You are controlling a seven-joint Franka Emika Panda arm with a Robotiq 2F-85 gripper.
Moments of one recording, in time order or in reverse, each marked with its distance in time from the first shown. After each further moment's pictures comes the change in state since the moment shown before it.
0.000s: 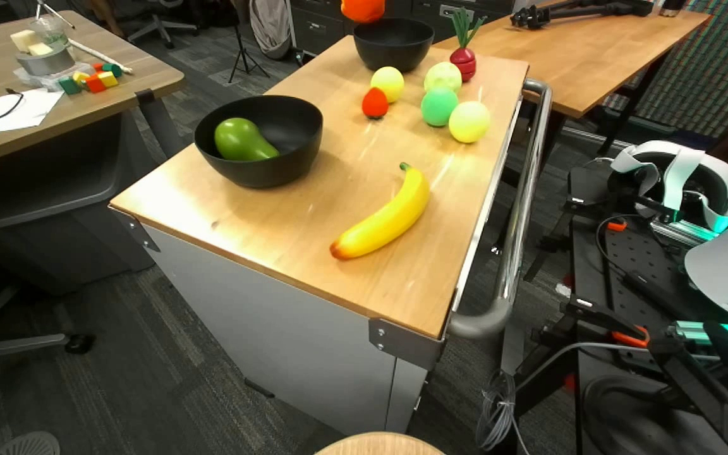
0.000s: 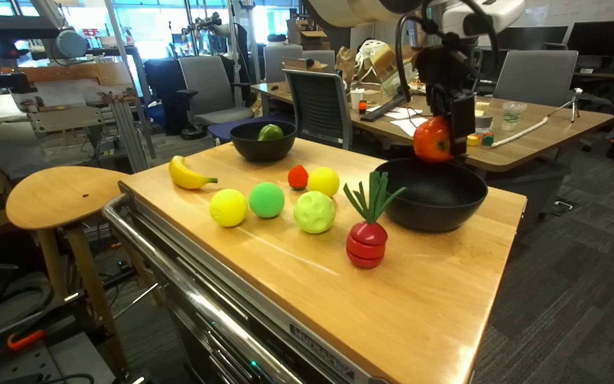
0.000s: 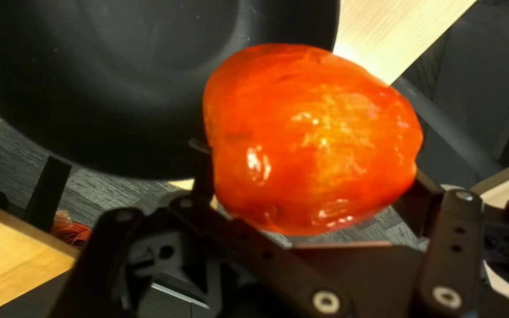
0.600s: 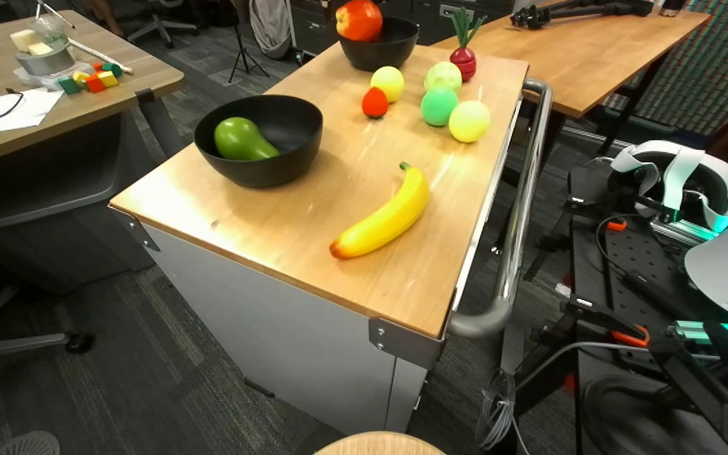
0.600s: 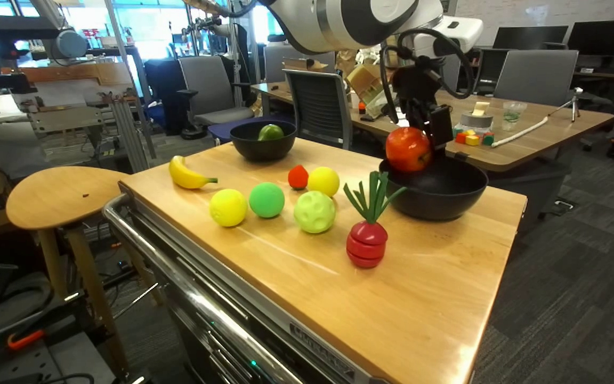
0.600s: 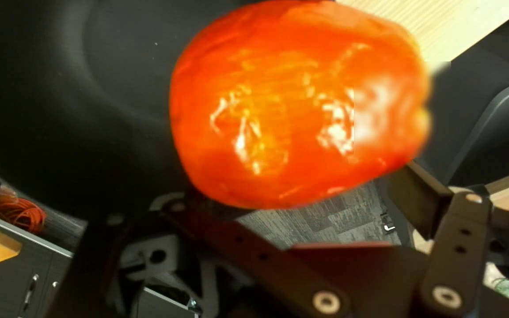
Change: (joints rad) arm 0.057 -0.019 -0.002 -0.112 -0.006 0.149 -0.096
